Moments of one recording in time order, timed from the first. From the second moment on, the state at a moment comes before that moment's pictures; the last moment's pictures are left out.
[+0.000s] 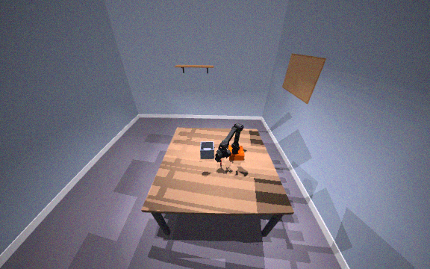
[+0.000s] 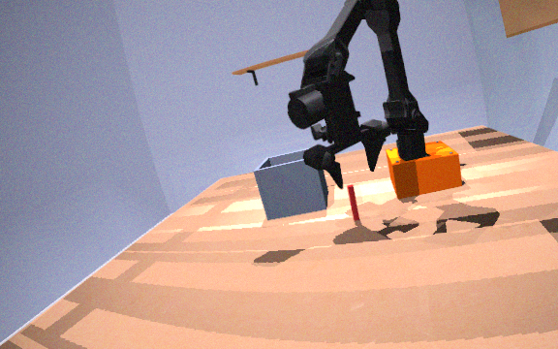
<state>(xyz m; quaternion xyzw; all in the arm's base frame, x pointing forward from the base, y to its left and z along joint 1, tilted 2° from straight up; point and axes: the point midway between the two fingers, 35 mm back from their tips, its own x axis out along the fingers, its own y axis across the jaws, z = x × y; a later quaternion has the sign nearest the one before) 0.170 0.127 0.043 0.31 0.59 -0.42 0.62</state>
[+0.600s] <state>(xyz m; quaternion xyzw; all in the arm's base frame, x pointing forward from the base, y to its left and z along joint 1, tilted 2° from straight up) 0.172 0.111 -0.009 0.35 0.56 -0.46 0.59</state>
